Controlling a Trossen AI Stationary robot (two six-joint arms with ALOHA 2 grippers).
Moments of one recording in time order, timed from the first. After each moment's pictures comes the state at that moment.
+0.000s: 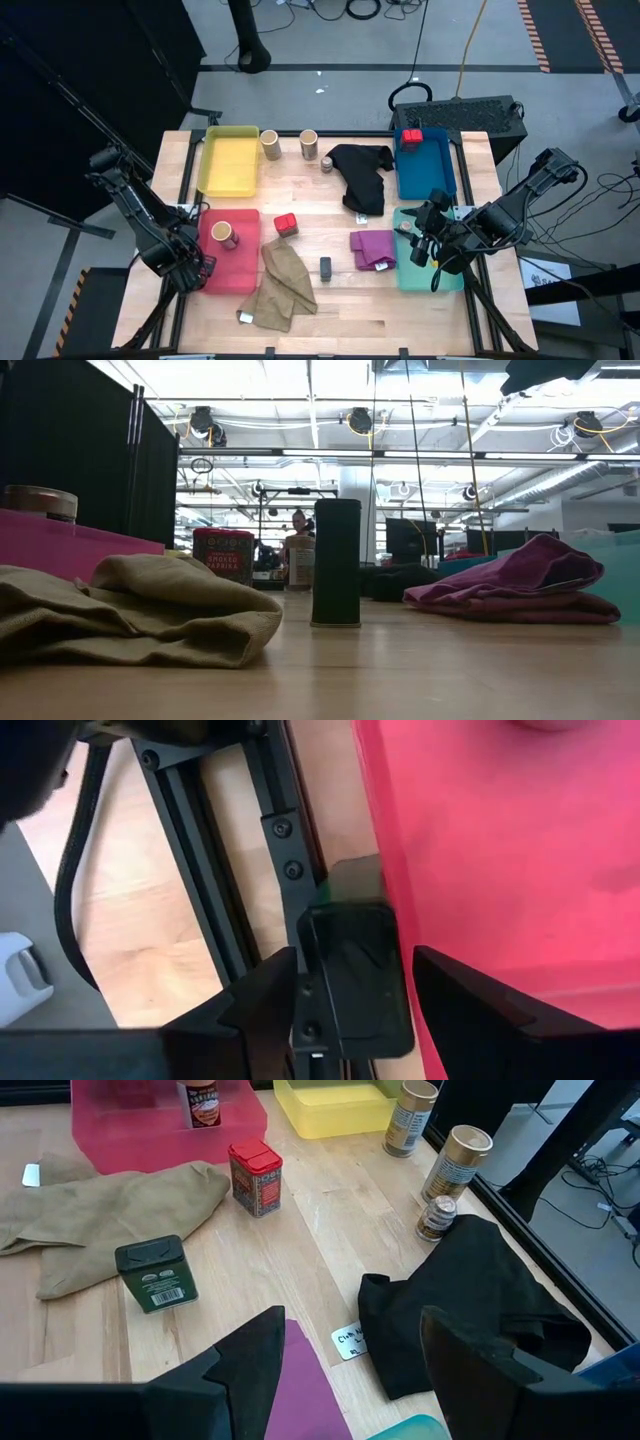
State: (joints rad) left arm -0.95 1.16 0.77 -1.31 0.14 -2.27; right arm 0.66 1.08 1.04 -0.95 0.84 0.77
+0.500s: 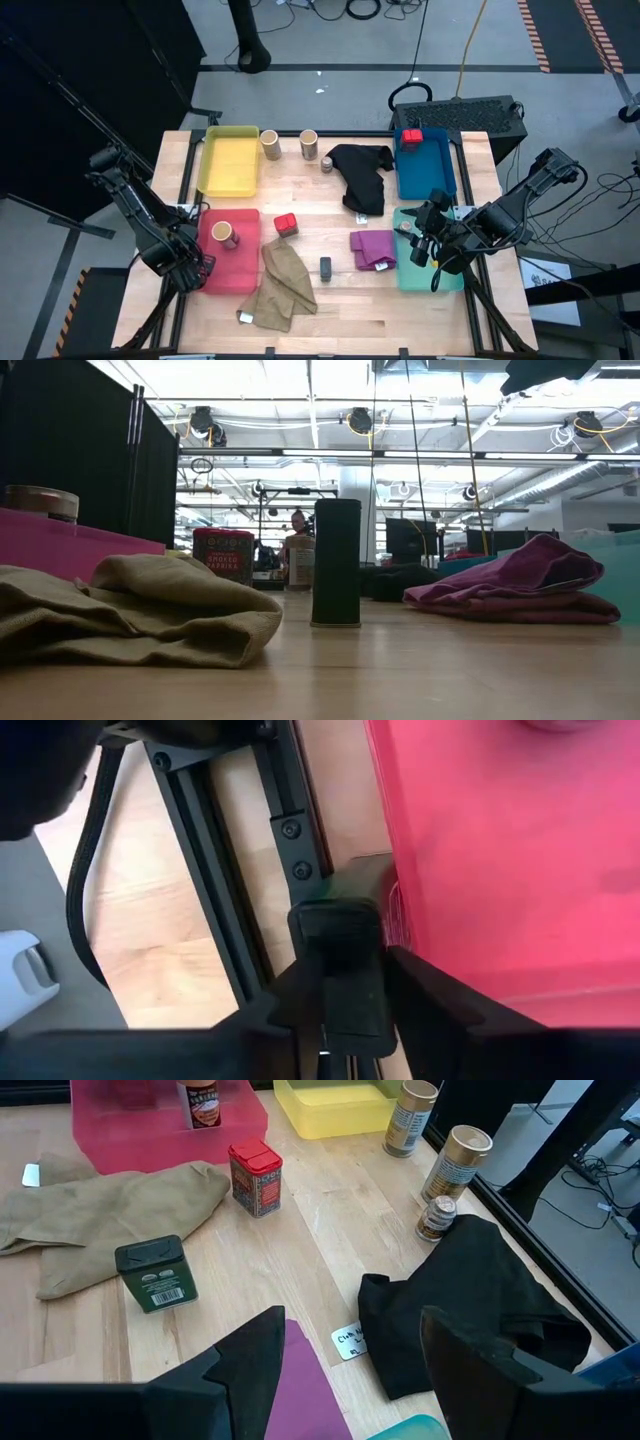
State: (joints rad) left arm -0.95 1.16 0.77 -1.32 0.15 -2.26; right arm 0.66 1.08 1.04 -0.95 0.84 0.77
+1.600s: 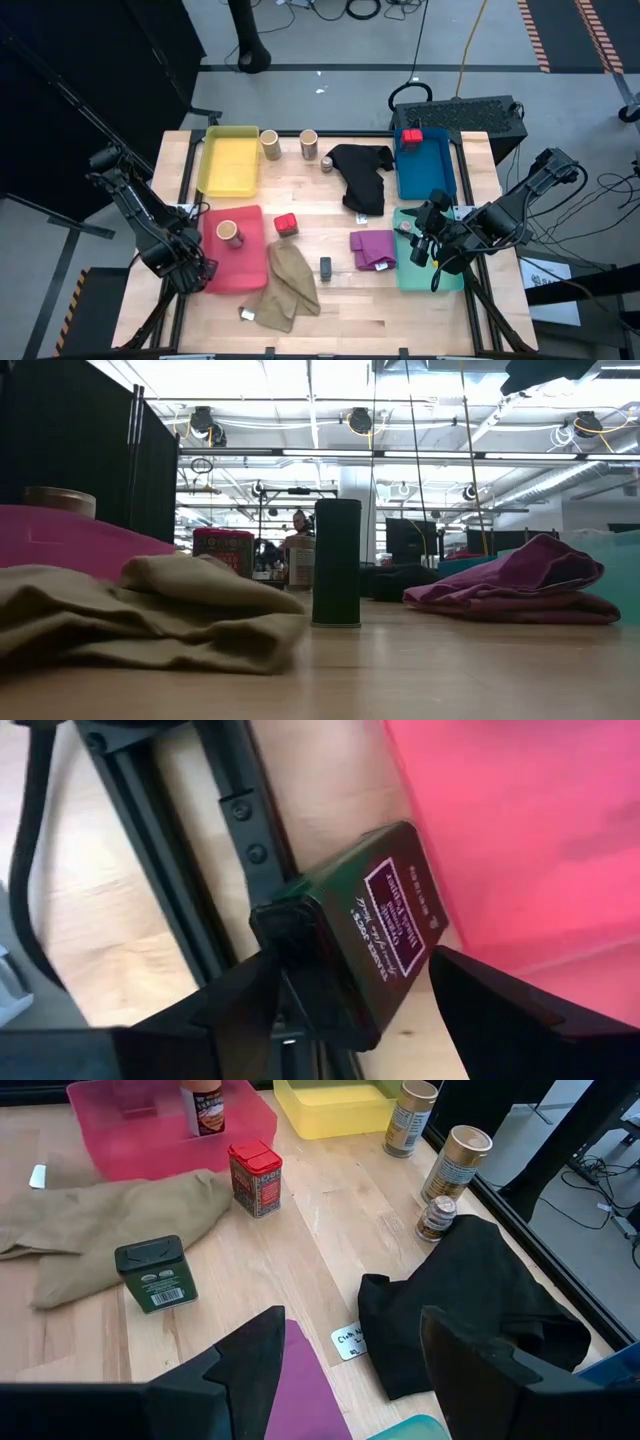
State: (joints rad) left arm -0.95 1.16 0.76 -1.23 0.12 -2.24; right arm 0.66 1.08 1.04 -0.95 0.84 0.77
